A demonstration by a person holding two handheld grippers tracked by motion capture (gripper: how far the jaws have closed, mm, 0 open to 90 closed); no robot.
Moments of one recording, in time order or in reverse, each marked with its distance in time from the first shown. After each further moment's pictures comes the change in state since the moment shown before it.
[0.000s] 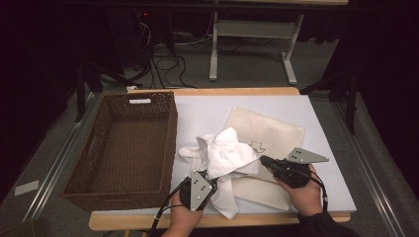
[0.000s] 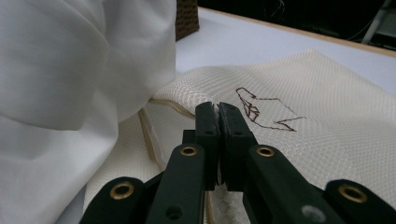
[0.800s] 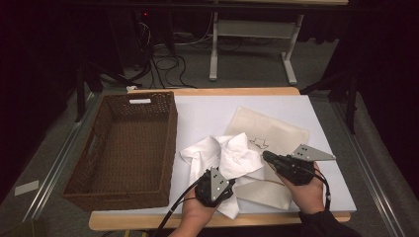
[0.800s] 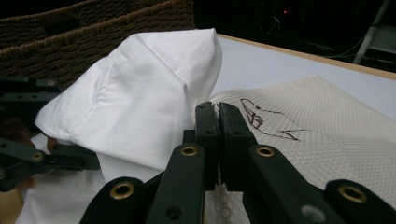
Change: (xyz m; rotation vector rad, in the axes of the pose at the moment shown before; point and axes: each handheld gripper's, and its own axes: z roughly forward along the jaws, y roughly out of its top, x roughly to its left) left arm -0.024 -0.015 0.036 0.201 -0.089 -0.007; right arm -0.002 0.008 -0.007 -0.054 0.000 0.019
